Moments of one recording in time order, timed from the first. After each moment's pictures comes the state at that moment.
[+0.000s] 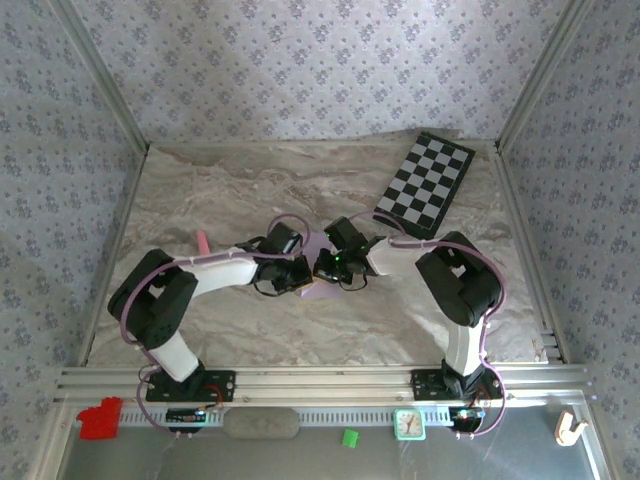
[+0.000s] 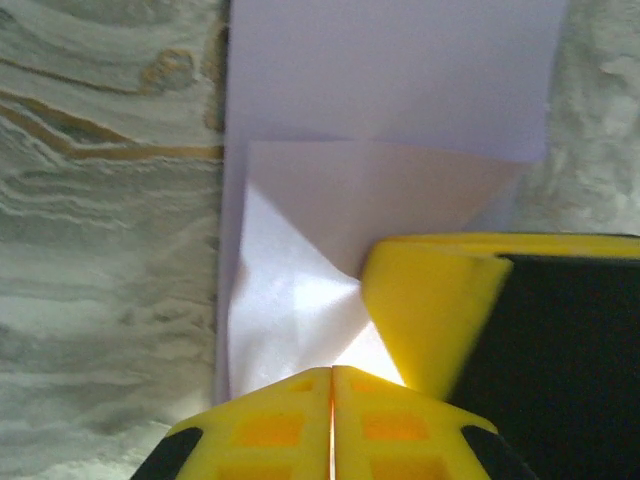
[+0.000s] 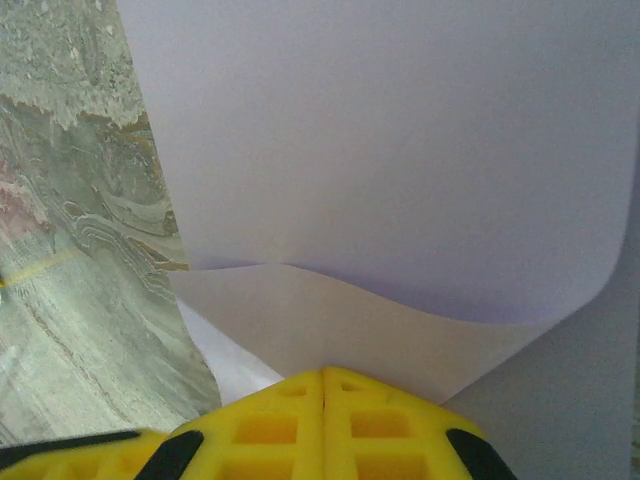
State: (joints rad) left arm -0.71 1.64 0.84 -0.25 0.29 -0.99; right arm 0.72 1.86 1.00 -0.14 -0.32 0.96
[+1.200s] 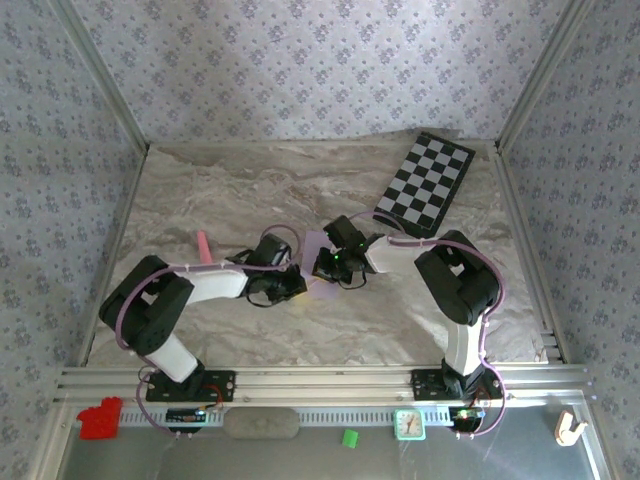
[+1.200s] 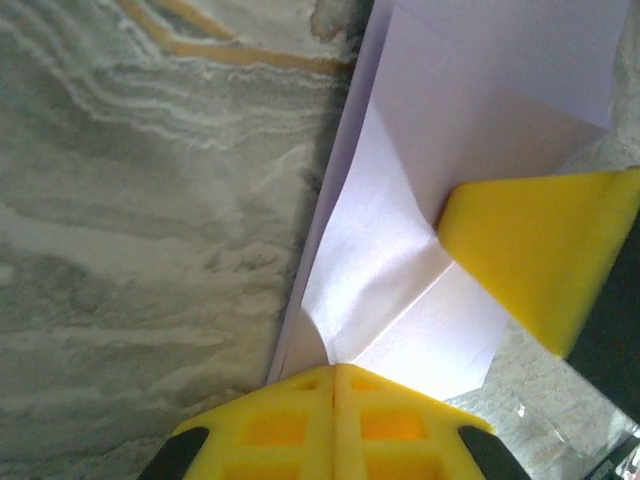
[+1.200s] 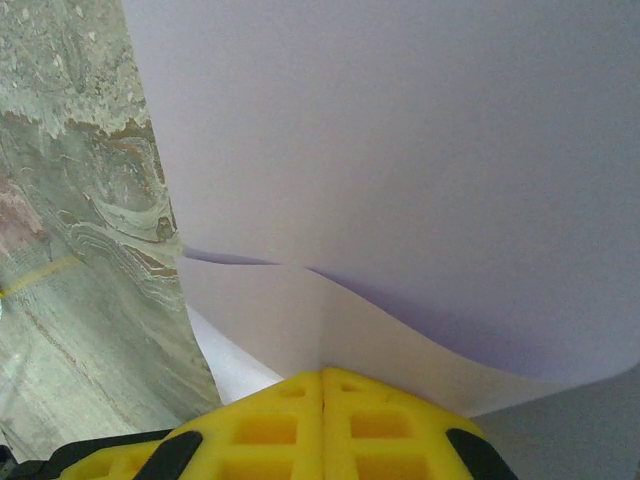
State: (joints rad) left arm -0.67 1.60 0.67 -0.09 0.35 -0.98; right arm 0.71 1.88 1.03 -0.19 -0.33 0.98
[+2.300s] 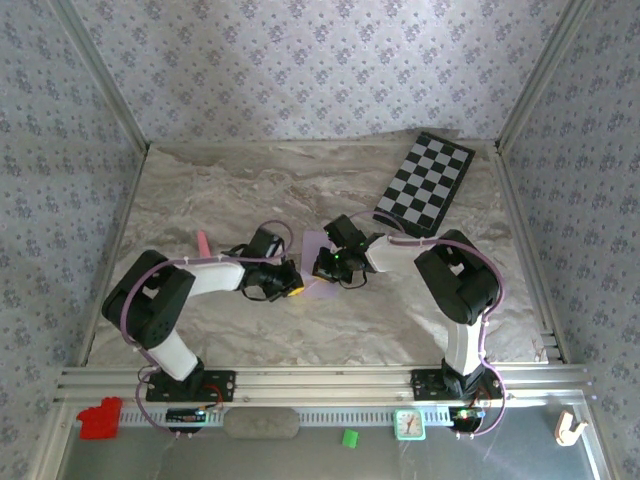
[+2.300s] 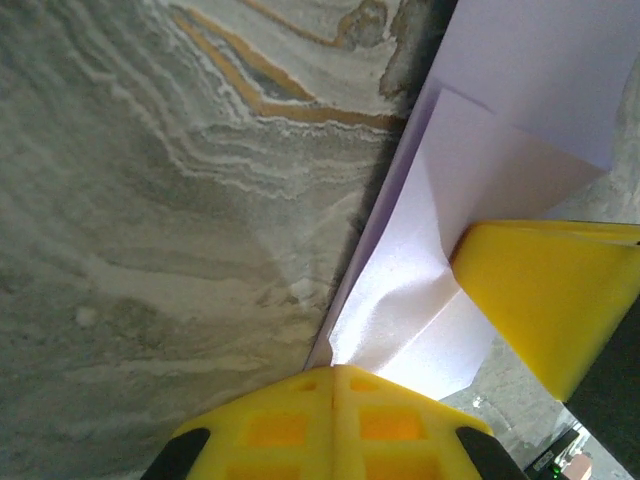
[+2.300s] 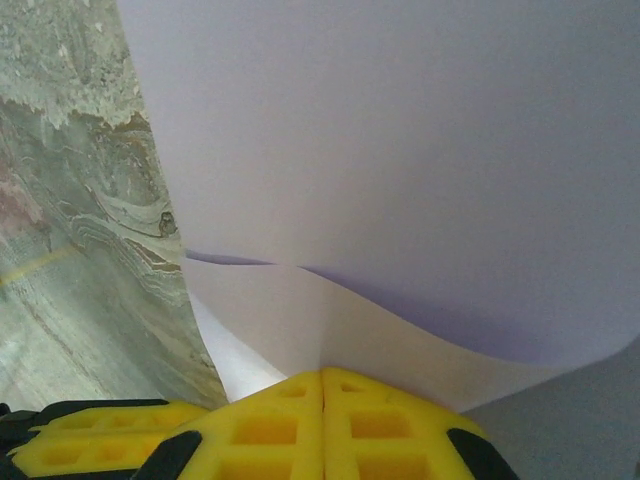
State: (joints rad) left arm -0.61 1.64 0.71 -0.11 0.45 -1.02; right arm 0.71 1.88 1.03 -0.18 -0.35 0.94
